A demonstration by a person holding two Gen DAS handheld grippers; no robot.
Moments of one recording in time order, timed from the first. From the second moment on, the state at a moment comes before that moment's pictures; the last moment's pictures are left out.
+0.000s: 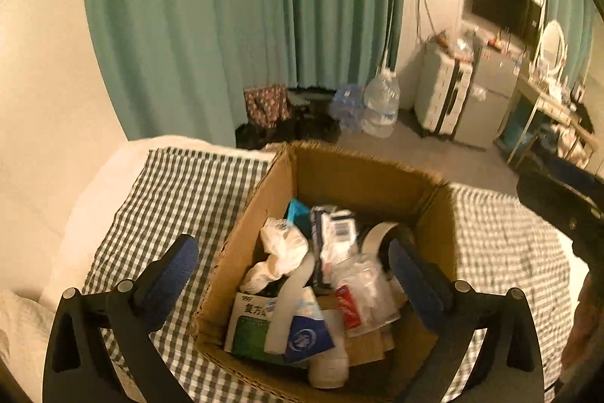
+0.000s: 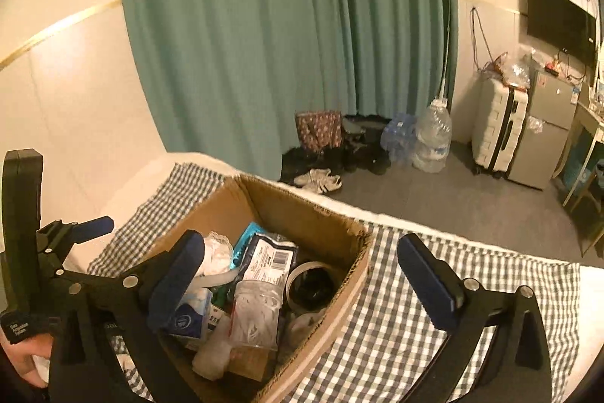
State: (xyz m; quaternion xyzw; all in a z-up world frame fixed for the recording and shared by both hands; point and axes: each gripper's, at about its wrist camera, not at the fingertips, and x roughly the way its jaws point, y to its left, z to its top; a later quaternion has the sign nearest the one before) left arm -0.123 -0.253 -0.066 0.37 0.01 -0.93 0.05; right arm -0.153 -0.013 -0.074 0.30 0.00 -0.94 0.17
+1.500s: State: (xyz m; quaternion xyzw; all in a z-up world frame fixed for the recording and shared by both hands) left arm -0.008 -0.033 0.051 0.23 -0.03 -0.97 -0.07; right arm 0.042 0.194 0.033 0.18 -0.02 -0.98 0.00
